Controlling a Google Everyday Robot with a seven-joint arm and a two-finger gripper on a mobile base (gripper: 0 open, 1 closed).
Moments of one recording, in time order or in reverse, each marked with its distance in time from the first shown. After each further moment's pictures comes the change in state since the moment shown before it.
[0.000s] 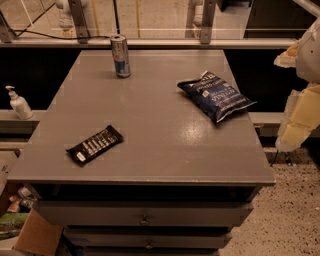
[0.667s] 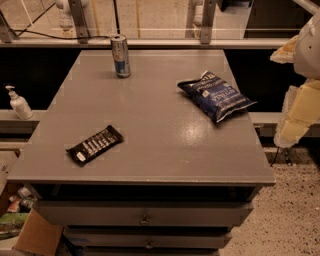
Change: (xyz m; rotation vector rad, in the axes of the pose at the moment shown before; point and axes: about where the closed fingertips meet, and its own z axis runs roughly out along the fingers) arm -0.007 -0.005 -0.002 0.006 -0.017 -0.029
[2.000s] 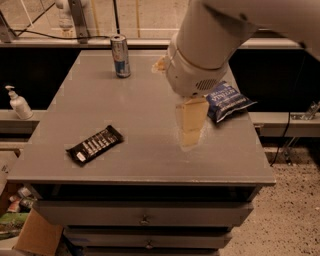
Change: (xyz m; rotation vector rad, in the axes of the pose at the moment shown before) arm -0.171 0.026 0.076 -0.022 -0.109 -0.545
